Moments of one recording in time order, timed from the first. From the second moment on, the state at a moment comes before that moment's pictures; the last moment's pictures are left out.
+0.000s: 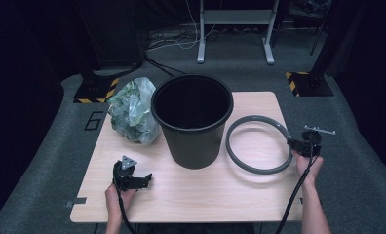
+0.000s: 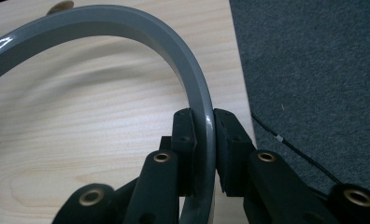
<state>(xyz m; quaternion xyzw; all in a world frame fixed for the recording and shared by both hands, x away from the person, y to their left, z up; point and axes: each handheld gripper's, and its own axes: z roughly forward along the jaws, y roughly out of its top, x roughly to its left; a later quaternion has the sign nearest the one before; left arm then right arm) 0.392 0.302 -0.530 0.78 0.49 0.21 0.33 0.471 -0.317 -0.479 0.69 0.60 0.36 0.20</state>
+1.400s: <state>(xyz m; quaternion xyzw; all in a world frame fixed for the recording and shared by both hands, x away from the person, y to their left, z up) 0.392 0.302 -0.530 0.78 0.49 0.21 0.33 0.462 -0.338 -0.401 0.67 0.58 0.41 0.21</state>
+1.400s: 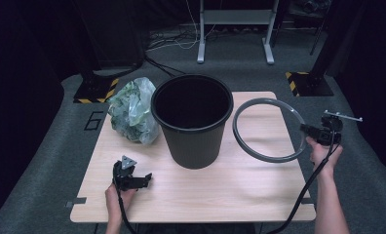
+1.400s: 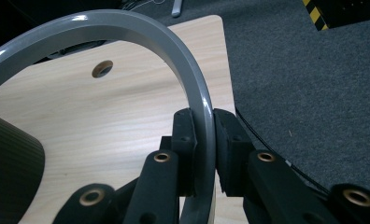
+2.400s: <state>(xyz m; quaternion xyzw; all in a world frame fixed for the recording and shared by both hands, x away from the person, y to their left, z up) 0.392 0.303 -0.530 0.77 0.50 0.21 0.33 0.460 -0.344 -0.339 0.66 0.57 0.43 0.23</state>
